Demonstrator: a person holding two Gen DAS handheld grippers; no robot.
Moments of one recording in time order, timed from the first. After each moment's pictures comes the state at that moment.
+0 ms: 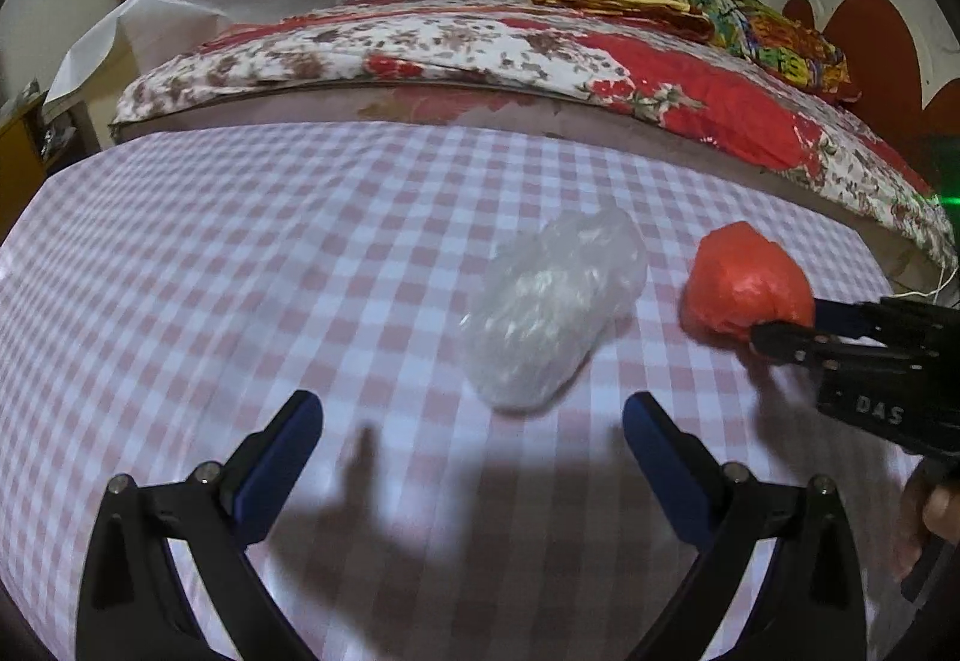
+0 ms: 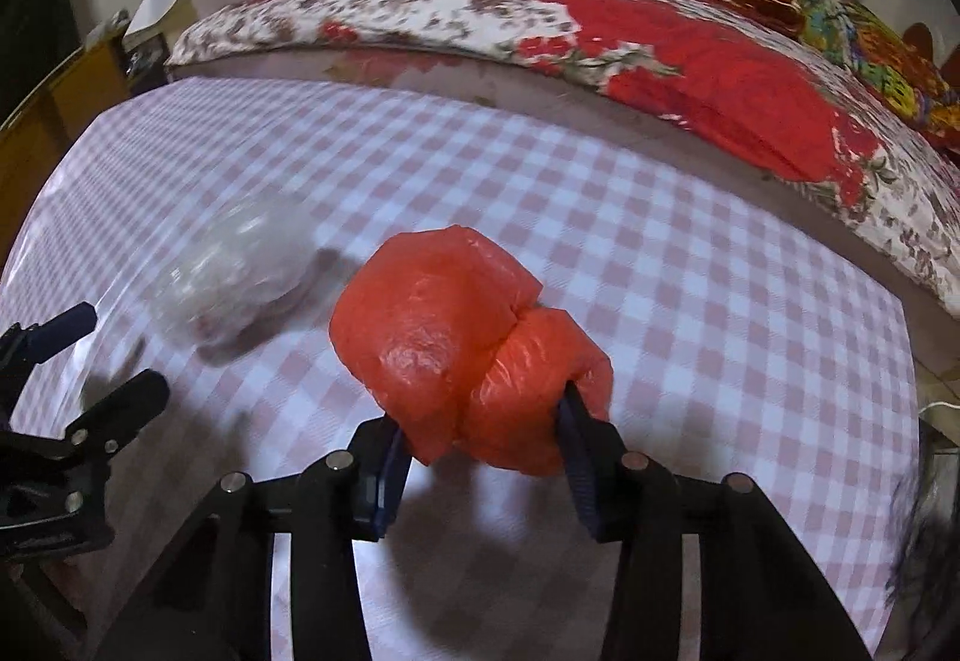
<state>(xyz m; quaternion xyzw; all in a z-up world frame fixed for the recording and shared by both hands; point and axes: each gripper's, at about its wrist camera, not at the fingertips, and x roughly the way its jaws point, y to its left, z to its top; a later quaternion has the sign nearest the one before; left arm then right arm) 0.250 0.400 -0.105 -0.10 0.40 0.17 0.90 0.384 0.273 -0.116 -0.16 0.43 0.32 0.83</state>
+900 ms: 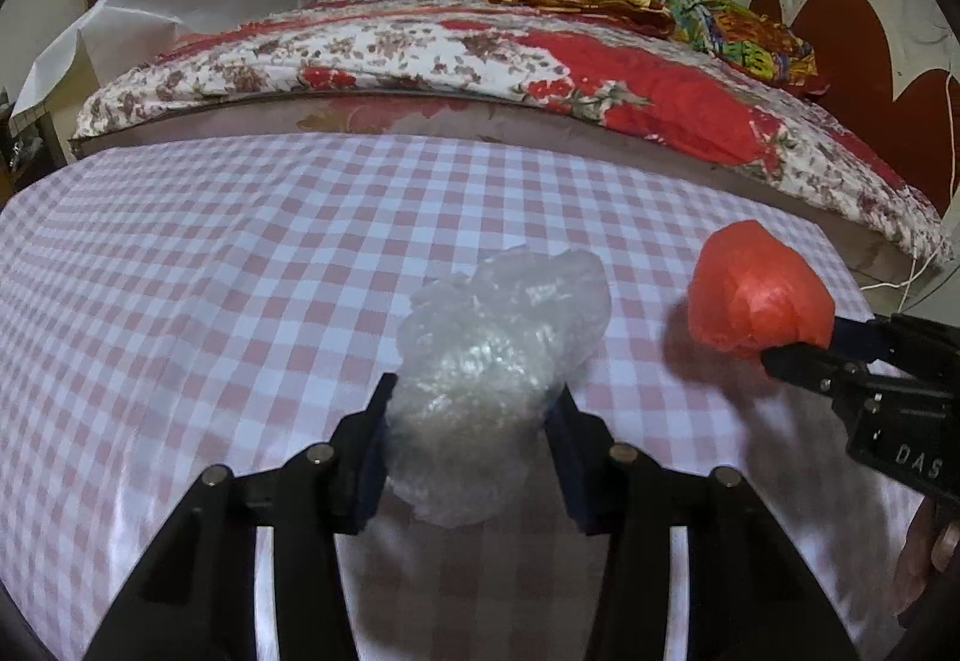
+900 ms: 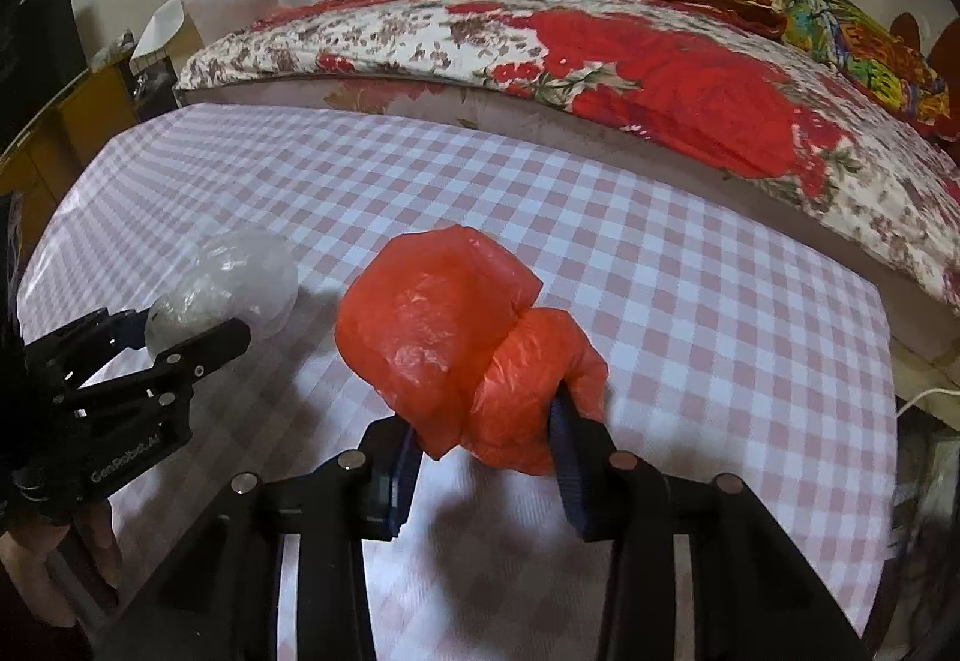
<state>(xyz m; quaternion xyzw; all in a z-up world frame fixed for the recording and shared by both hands) 0.257 0.369 -0.093 -0.10 0.39 0.13 0.90 0.360 0.229 -0.088 -0.14 0.42 0.33 0.84</state>
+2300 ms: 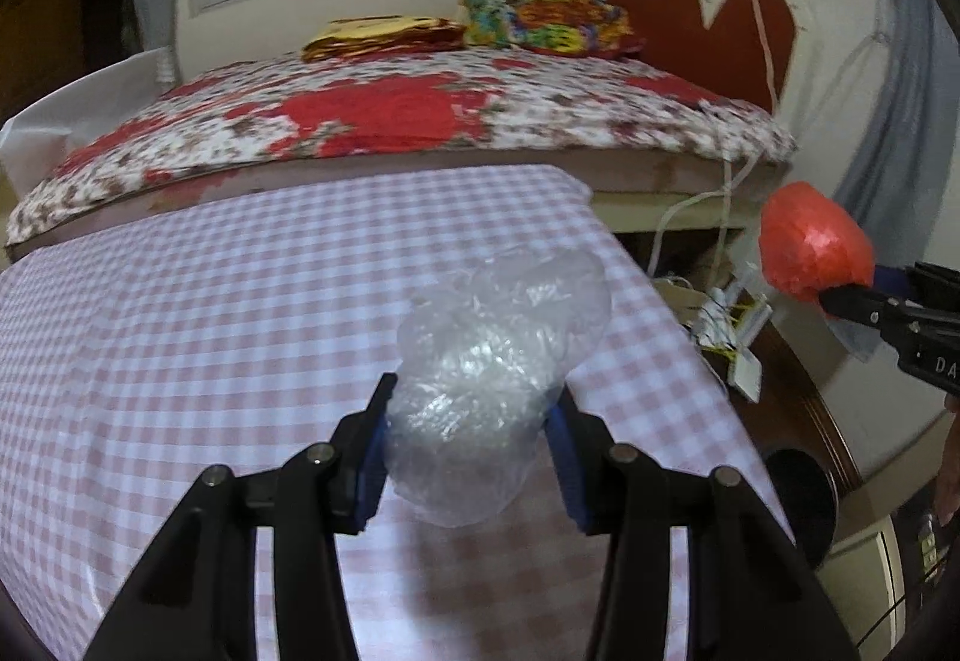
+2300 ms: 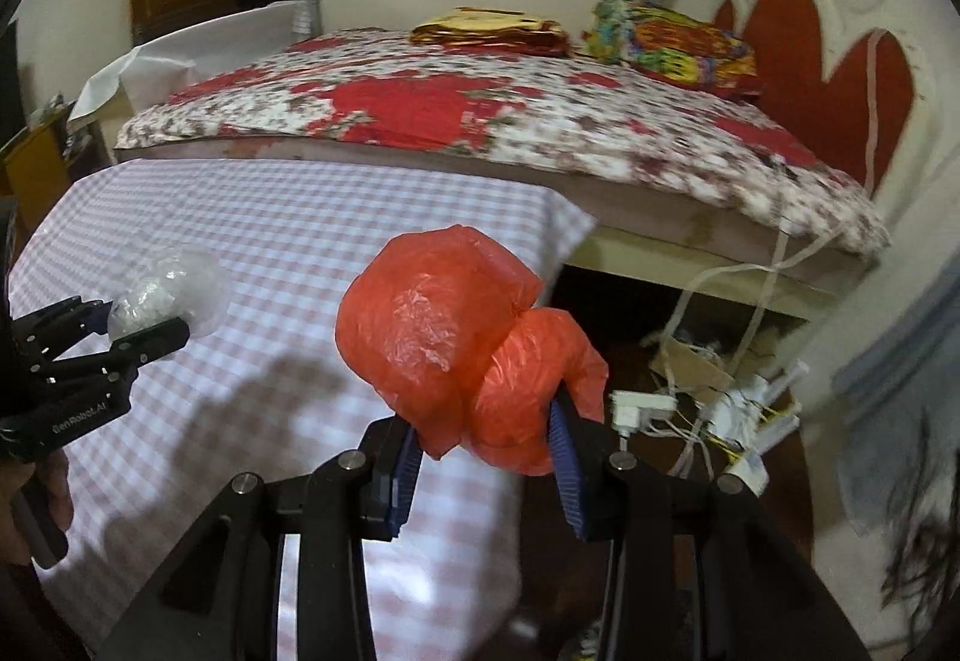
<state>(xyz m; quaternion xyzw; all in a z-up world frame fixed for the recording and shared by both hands) 0.172 0.148 -0.035 -0.03 0.37 -0.01 0.93 0.232 -0.080 -0.009 -0.11 0.37 0.18 0.90</state>
